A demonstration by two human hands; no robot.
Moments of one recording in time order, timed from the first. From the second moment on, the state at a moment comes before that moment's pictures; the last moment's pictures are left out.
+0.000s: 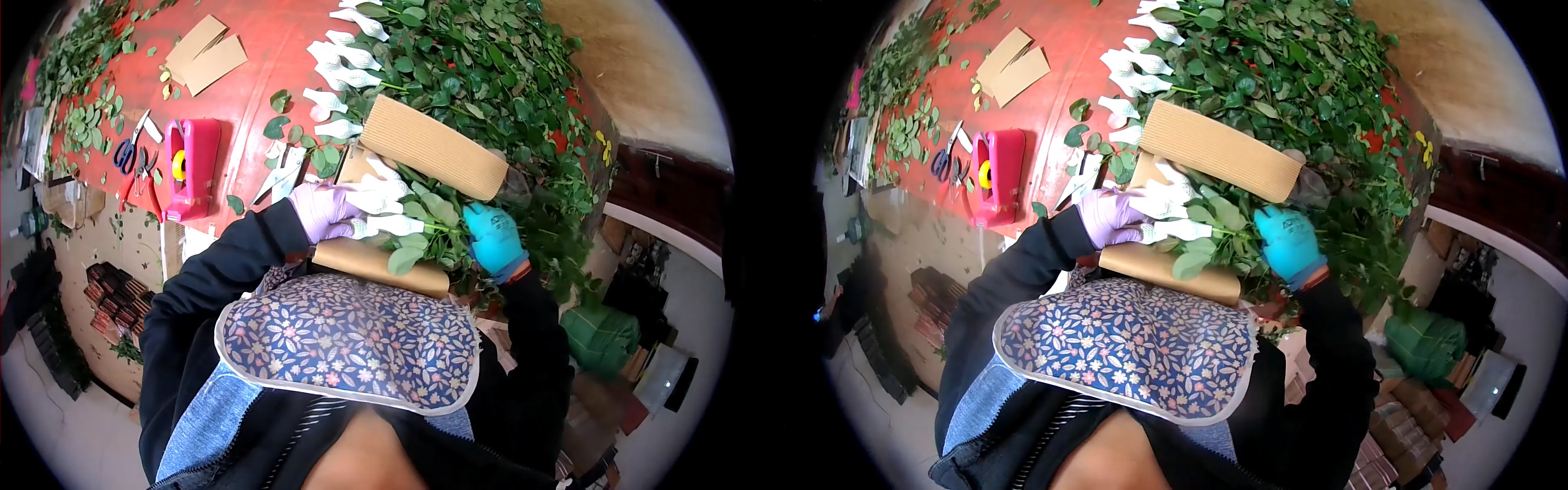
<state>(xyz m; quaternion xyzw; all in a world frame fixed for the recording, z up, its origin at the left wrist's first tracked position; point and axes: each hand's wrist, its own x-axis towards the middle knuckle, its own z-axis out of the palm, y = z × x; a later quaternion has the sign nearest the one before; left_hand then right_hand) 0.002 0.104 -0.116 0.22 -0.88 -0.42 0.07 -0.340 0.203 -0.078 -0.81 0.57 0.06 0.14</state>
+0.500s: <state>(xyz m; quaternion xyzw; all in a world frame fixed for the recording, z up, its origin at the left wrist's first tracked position) -0.004 0.091 -0.116 0.15 -0.91 -0.38 0.08 -0.355 0.194 -0.042 -0.71 0.60 -0.16 0.33</state>
